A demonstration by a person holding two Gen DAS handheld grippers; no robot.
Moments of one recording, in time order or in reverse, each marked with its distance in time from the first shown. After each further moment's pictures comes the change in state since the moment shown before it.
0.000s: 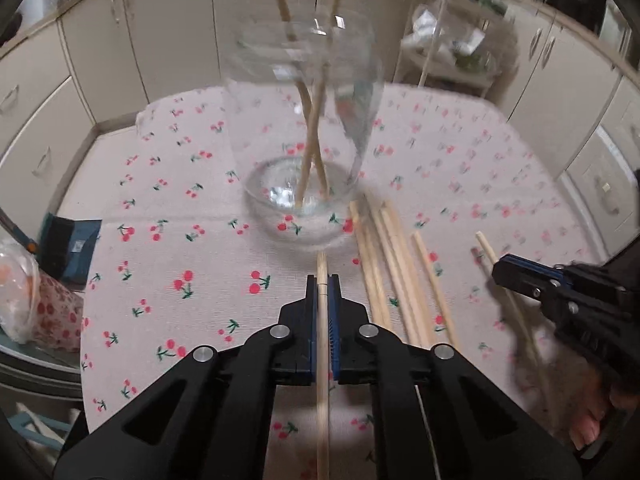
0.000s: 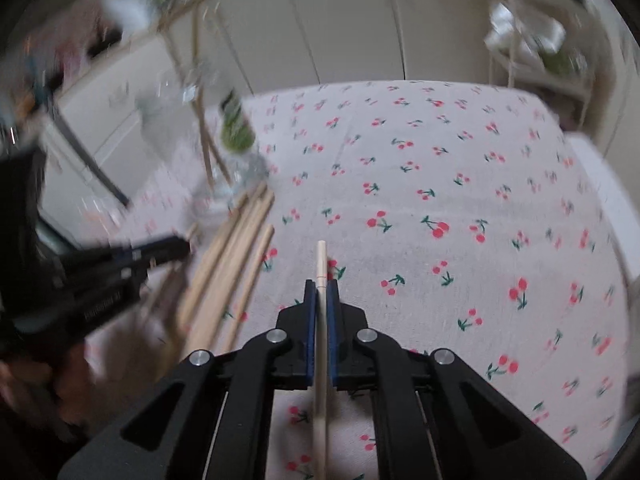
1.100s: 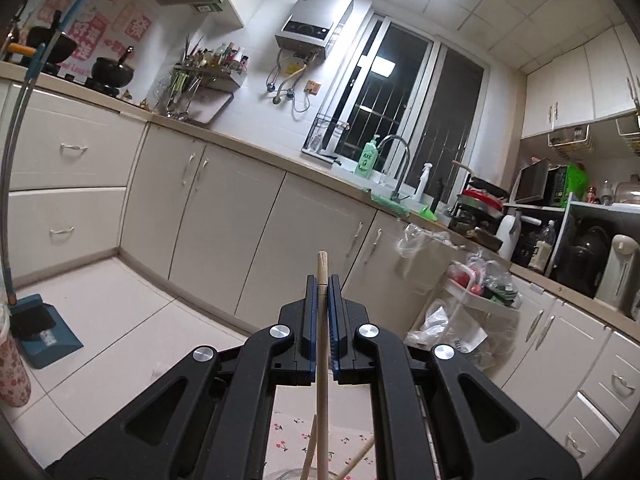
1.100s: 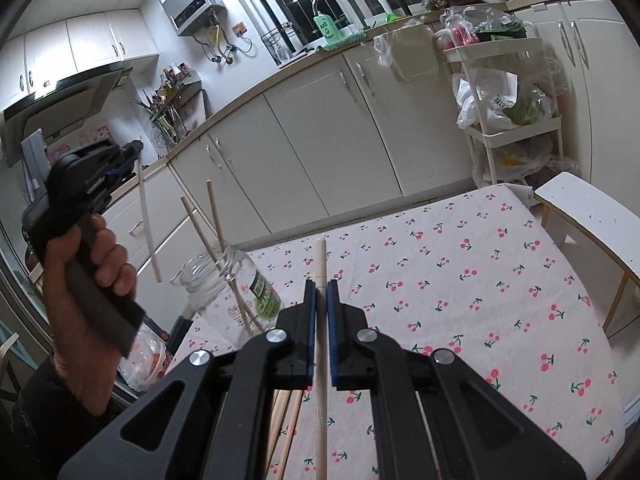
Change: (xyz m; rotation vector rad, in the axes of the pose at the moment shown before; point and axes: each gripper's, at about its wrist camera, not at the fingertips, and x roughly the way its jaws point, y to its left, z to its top) left arm -0.110 0.040 0.151 -0.345 -0.871 0.016; right arm -0.053 0.001 0.031 0.078 -0.393 0.025
